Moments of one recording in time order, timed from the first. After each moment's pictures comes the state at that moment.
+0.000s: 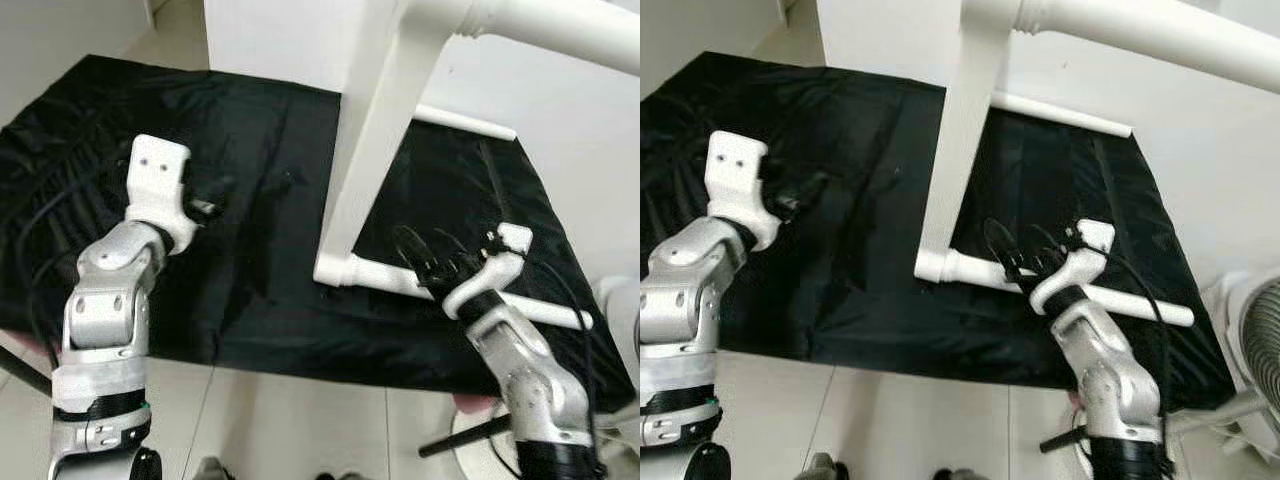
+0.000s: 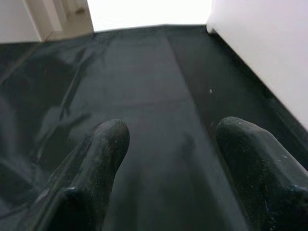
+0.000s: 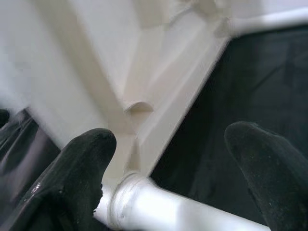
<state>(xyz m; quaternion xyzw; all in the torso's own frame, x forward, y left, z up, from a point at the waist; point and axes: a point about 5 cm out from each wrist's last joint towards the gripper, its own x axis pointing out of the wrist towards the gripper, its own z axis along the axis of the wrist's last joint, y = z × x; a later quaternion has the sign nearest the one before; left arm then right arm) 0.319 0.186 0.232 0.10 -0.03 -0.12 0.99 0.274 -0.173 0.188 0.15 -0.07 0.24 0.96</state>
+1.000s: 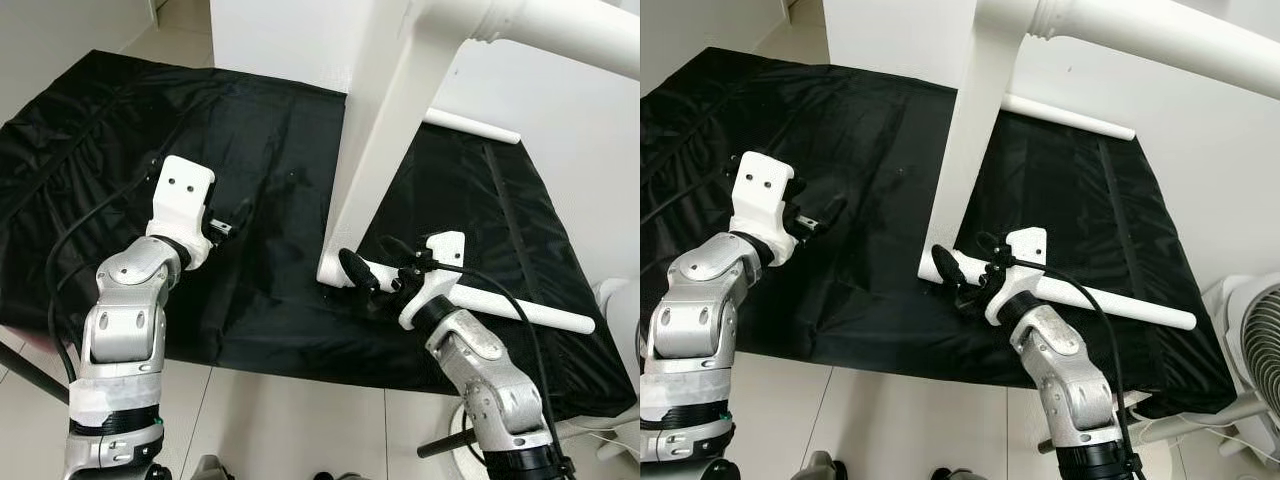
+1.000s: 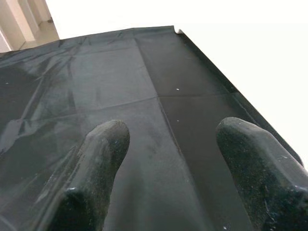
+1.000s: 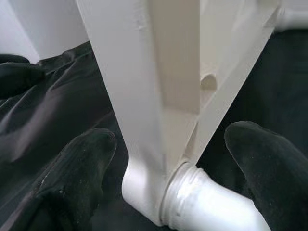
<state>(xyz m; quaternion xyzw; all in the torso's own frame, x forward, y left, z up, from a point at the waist) 0.311 0.165 0.227 0.12 -0.04 -0.16 0.98 0.275 -0.113 0.176 0.09 -0.06 0.25 0.96</state>
